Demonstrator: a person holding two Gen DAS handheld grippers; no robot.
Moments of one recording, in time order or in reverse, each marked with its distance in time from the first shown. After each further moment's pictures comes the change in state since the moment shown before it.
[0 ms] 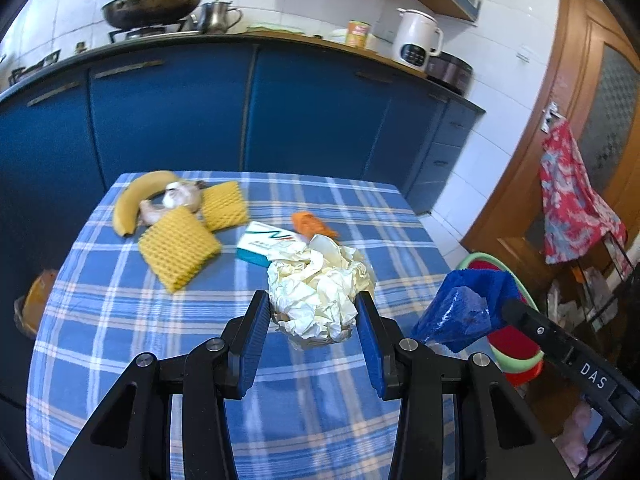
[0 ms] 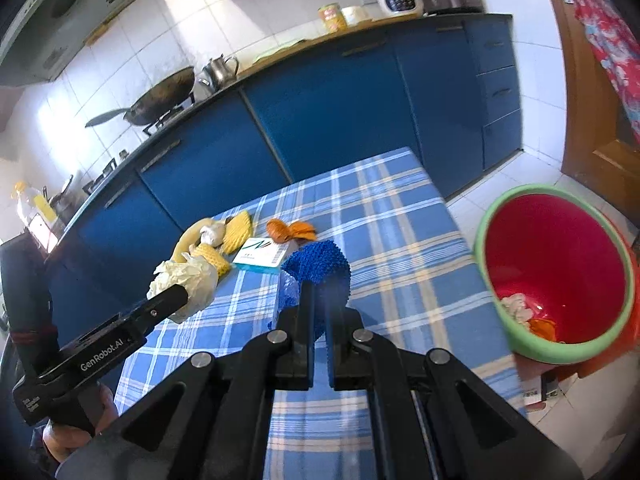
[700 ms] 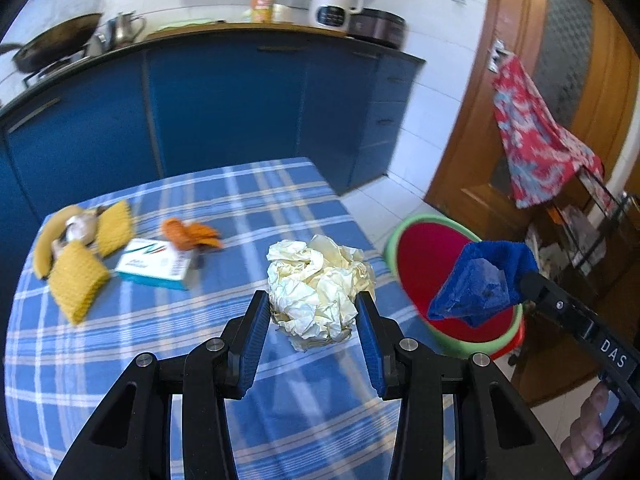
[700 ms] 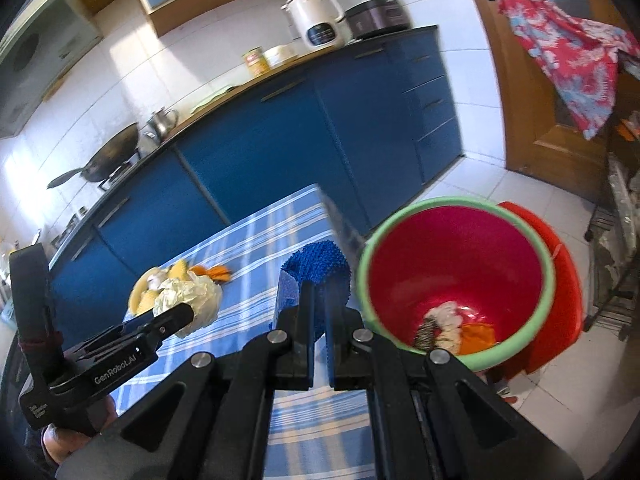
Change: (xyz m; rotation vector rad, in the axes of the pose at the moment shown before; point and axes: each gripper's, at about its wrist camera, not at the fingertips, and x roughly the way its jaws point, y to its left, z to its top) left arm 0.045 -0.116 0.000 0.203 0.085 -0.096; right arm -0.061 -0.098 0.006 0.133 -0.119 -0.145
